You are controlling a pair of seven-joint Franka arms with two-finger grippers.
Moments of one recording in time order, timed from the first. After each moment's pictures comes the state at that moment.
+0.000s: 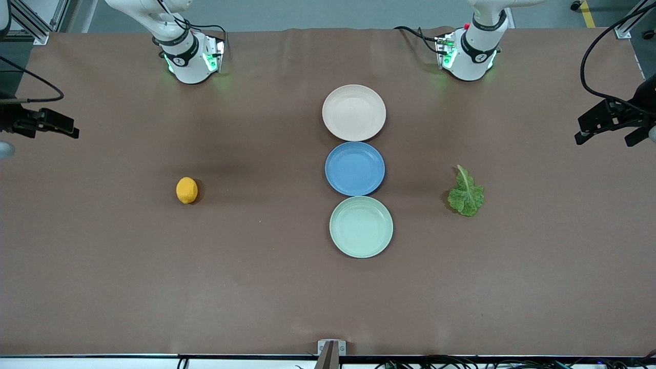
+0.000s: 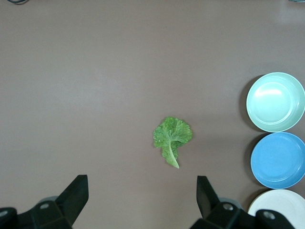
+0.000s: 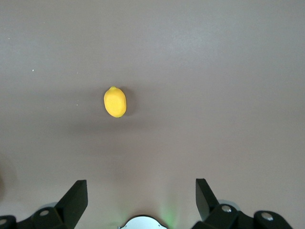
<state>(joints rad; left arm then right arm) 0.06 0.01 -0.08 -1.49 -0.02 1.60 0.02 -0.04 0.00 -0.05 -1.60 -0.01 1.46 -0.07</state>
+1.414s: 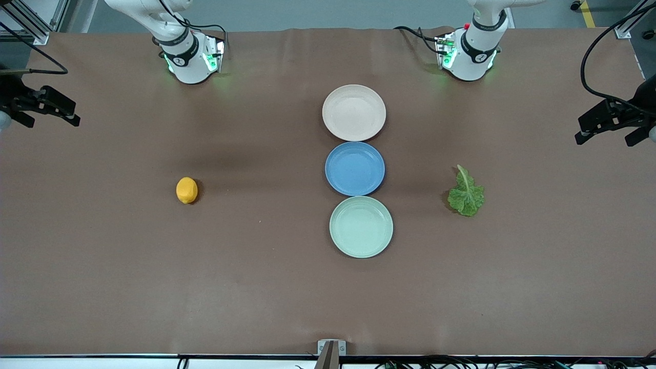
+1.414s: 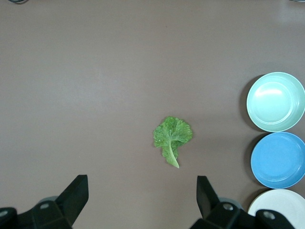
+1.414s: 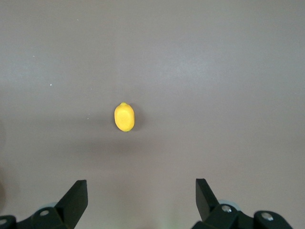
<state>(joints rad) 0.06 0.01 -0.08 -1.49 -0.02 1.60 0.02 -0.01 -0.11 -0.04 -1.68 -0.01 1.56 -0.07</state>
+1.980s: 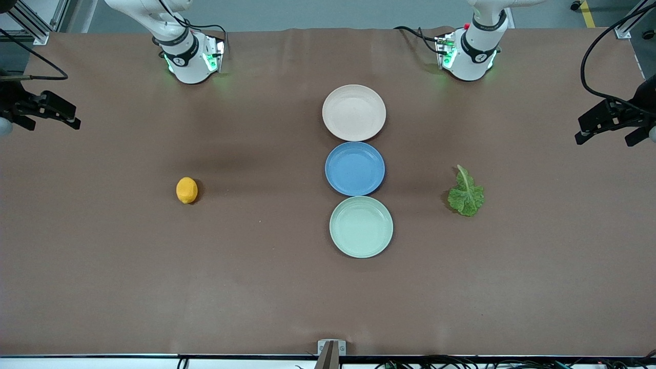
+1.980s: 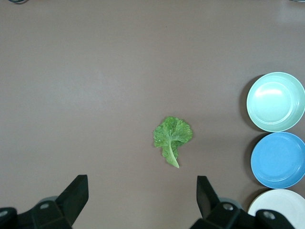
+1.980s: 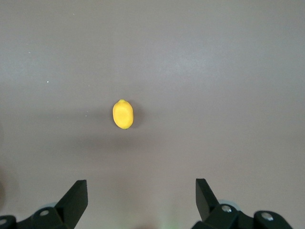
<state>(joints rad) 0.06 0.01 -0.08 -1.49 -0.02 1.60 0.02 -0.02 -0.09 -0.04 -1.68 -0.01 1.55 -0.07</state>
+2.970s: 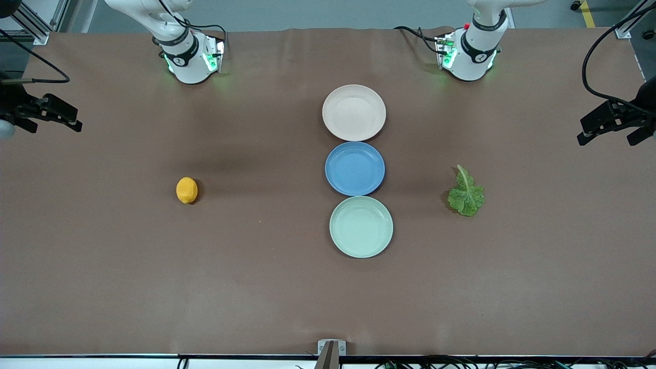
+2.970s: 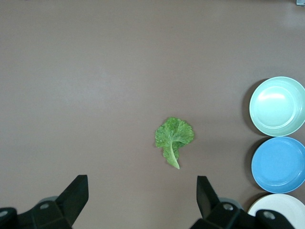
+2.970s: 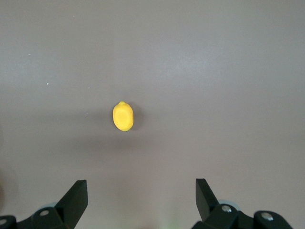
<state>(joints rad) 0.06 0.01 -0.08 -1.49 -0.01 1.60 -0.01 -0.02 -0.09 -0.04 -1.69 -0.01 1.57 -0.07</state>
